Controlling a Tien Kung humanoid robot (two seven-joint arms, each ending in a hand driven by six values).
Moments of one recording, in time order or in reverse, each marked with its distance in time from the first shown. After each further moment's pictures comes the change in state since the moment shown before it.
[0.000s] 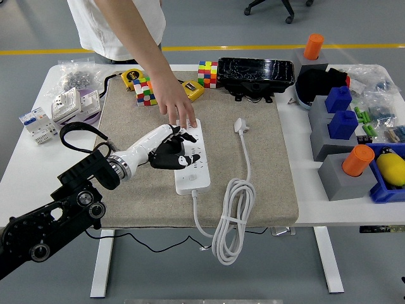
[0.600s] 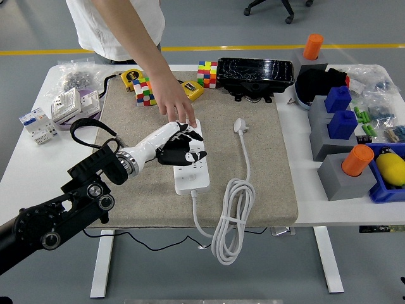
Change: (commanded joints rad) left arm -0.059 -0.017 0.051 0.094 -0.062 0.006 -0.025; right arm -0.002 -0.001 -0.005 0.002 0.003 0.000 0.000
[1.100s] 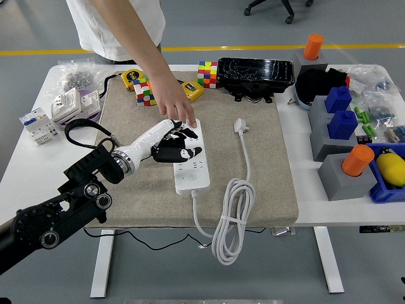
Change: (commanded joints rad) left arm 0.007 -0.005 -0.010 0.015 -0.003 0.030 -0.031; right arm -0.003 0.001 0.005 0.003 -0.001 0.000 0.000
